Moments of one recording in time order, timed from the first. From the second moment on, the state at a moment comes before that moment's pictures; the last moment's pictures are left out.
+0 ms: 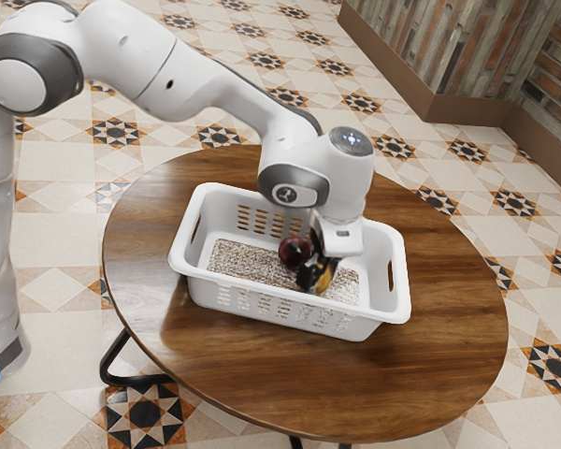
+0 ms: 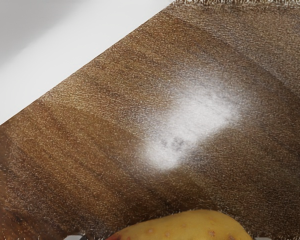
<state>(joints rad) -0.01 0.08 -0.20 -2.01 0.19 2.23 0.62</state>
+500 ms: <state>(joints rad) -0.05 -0.08 -0.01 -1.89 0.18 1.96 0.57</state>
